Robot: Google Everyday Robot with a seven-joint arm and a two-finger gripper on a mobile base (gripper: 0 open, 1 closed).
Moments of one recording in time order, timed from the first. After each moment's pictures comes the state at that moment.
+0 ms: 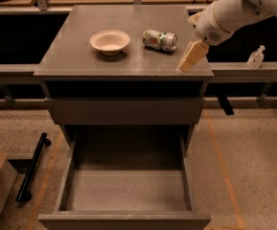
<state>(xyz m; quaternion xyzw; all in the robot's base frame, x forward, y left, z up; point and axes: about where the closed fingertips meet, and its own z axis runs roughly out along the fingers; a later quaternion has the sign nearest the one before) 0.690 -0.147 0.921 -0.60 0.72 0.02 0.35</state>
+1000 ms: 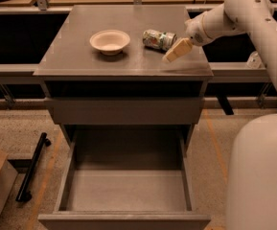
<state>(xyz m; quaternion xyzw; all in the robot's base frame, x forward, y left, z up) 0.804 -0.142 0.875 -0.49 0.76 0.09 0.42</state>
